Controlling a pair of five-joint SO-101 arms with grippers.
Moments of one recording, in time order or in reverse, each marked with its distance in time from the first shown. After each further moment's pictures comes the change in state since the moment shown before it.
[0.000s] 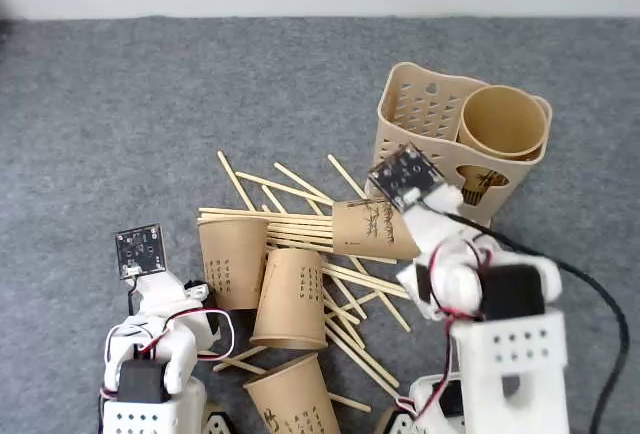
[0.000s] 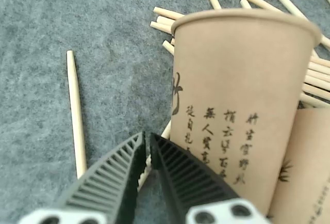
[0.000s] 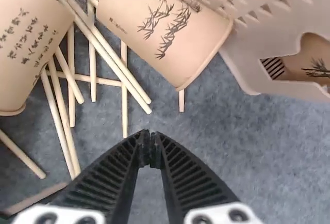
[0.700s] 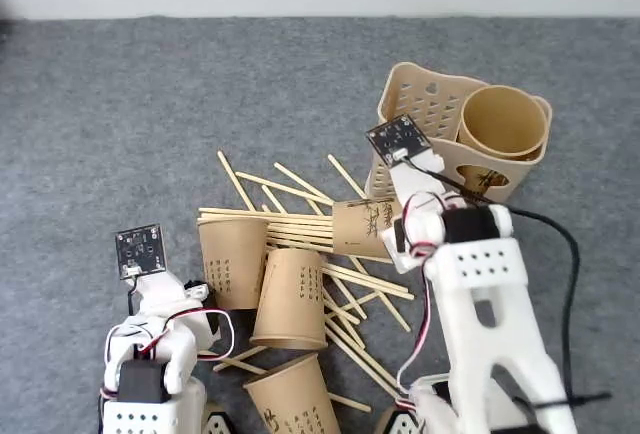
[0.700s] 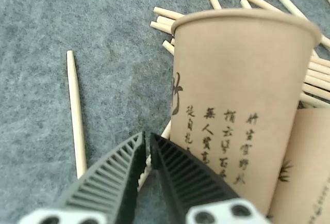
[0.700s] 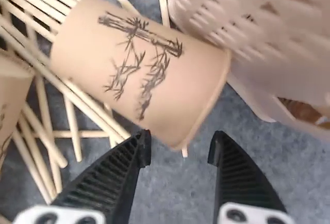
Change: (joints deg) left arm 0.0 0.0 0.0 0.0 0.0; right arm -0.3 20.7 5.9 -23.4 -9.2
